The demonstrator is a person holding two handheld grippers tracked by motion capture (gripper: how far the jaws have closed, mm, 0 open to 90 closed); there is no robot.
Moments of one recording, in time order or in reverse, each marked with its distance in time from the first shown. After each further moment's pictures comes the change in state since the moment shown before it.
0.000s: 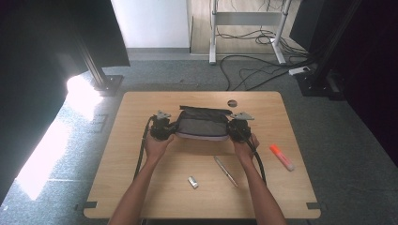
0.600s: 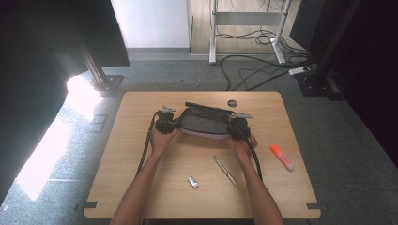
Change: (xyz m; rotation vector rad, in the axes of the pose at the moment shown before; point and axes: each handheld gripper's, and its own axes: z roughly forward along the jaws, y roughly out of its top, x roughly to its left) left arm 0.013 0.012 0.042 0.046 0.017 -0.021; right arm -0.009 -0.006 0.024 0.057 -0.046 0.081
